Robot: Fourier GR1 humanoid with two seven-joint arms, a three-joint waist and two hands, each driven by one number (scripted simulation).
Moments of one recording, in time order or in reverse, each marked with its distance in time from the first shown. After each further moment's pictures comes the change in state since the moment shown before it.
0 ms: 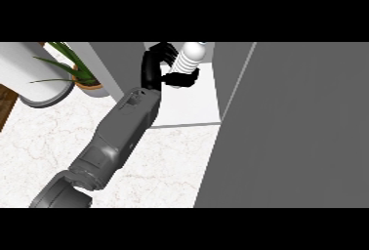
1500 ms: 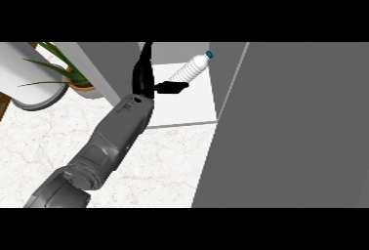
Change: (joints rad) left arm -0.025 0.015 -0.001 0.199 -0.085 0.122 -0.075; right arm 0.021 -0.042 0.009 -0.011 -0.034 0.005 -0.054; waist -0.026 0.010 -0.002
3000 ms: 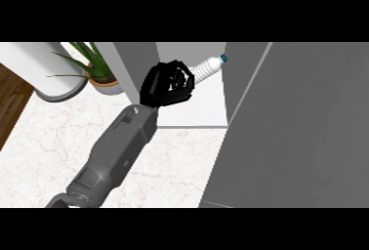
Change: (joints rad) left arm 0.229 -0.020 -0.061 -0.429 0.277 -0.769 -0.126; right arm 0.026 -0.058 -0.022 -0.017 0.003 -0.065 0.023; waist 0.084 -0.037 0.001
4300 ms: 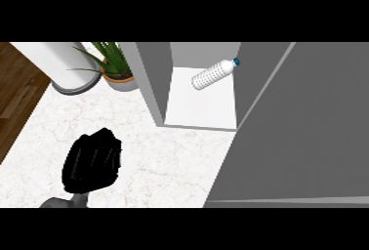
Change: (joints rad) left arm 0.877 0.257 -0.115 -0.997 0.152 -0.068 0.193; right arm -0.168 -0.060 0.065 0.010 -0.045 0.145 0.152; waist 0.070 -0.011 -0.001
